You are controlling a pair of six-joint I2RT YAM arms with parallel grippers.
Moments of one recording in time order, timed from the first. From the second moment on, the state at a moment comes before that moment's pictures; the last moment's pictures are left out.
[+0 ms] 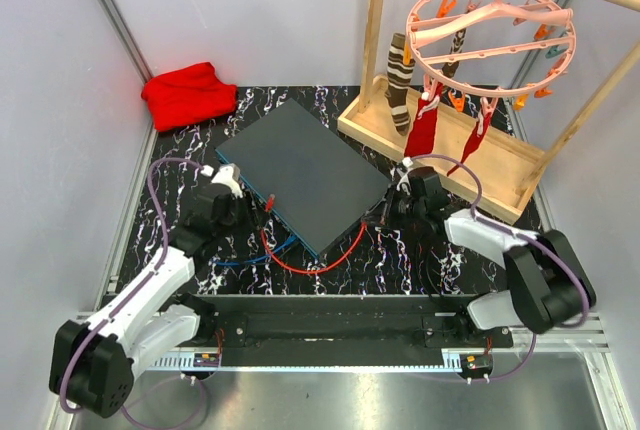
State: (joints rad) left arm -0.37 0.91 0.50 -0.26 0.07 -0.55; right arm 0.41 1.43 0.60 0.08 -0.44 0.73
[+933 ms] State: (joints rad) left arm -1.03 1.13 0.66 -0.07 -0.28 -0.26; right arm 0.73 1.46 1.03 -0.32 -0.16 1.04
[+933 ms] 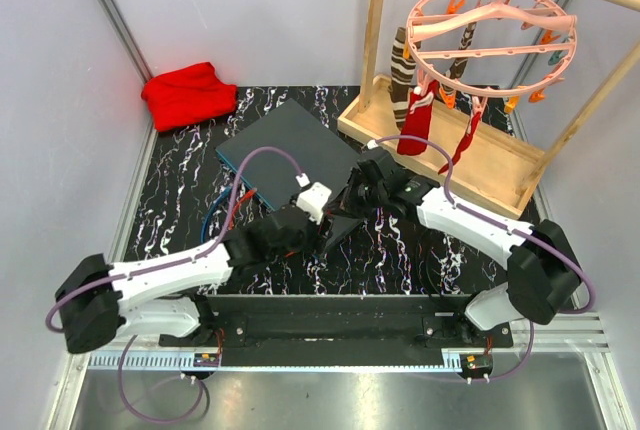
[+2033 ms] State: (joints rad) left arm -0.93 0.93 0.52 0.03 -0.14 -0.46; right arm 0.65 1.49 0.74 0.56 -0.51 1.07
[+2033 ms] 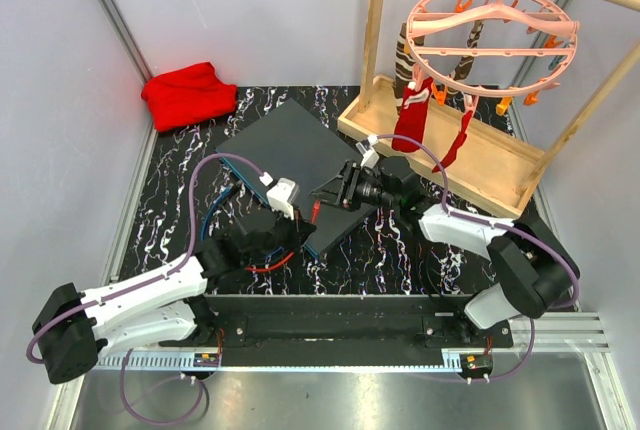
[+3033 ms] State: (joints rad) left arm -0.92 1.04 0.65 -0.05 -0.20 -0.30; right arm 0.72 1.43 0.83 0.12 -0.27 1.02
